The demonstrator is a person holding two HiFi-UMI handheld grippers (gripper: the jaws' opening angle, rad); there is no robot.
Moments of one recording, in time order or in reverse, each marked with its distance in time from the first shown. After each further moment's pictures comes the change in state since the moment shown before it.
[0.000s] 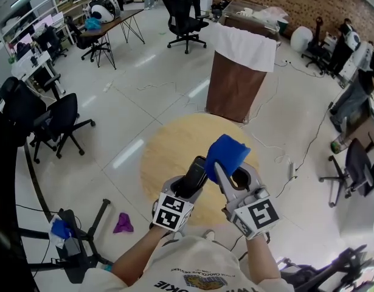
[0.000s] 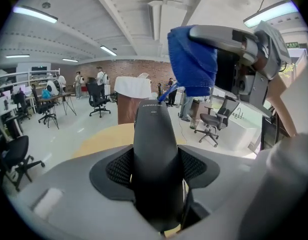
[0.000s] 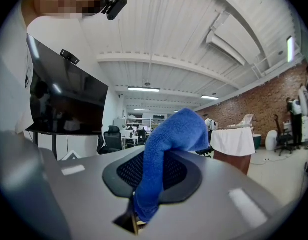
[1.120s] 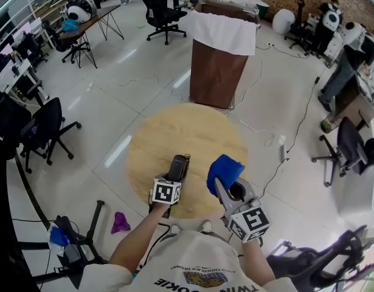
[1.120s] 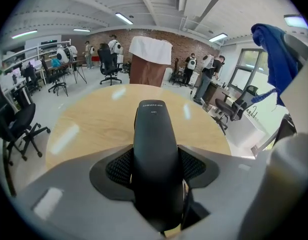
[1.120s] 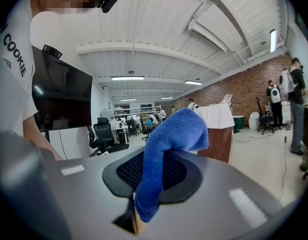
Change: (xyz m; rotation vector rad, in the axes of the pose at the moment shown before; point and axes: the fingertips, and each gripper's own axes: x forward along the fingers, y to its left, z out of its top) left arm 0.089 0.049 -0.117 -0.188 0.296 0.073; right arm -0.064 -0.020 -0.102 0.129 0.151 -0.141
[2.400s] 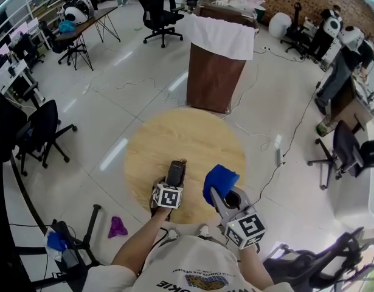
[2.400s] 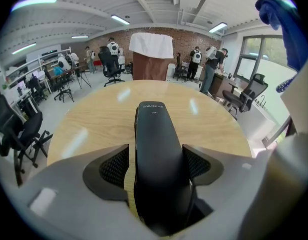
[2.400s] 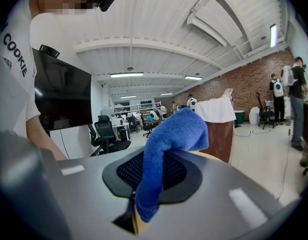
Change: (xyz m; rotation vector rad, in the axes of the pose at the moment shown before) left arm 0.025 0.016 -0.007 0.083 0.013 0.104; right arm 0.005 0.010 -0.015 0.027 0.051 0.008
